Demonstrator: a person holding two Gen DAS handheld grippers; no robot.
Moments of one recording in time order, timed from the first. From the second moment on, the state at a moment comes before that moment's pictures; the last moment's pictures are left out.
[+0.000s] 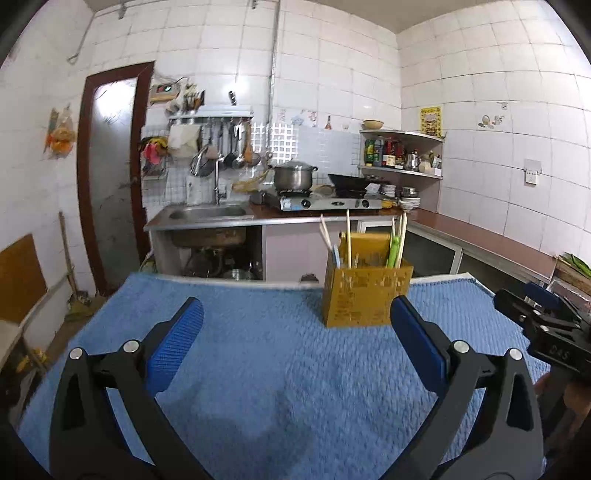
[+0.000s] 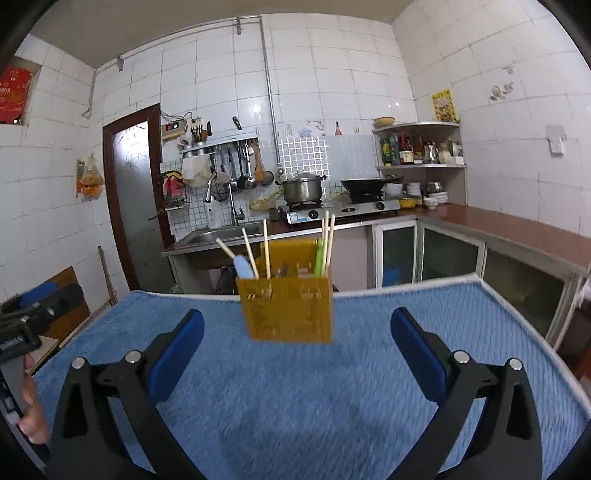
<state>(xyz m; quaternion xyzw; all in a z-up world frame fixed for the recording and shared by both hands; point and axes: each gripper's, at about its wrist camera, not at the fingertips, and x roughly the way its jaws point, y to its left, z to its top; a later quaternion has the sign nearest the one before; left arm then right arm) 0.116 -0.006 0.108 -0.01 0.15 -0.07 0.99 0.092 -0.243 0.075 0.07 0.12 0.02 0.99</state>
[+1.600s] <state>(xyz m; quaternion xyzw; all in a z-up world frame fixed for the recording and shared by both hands) 0.079 -0.017 0.011 0.02 0.14 -0.04 0.99 0.049 -0.223 -0.010 0.03 0.14 -0.05 0.99</state>
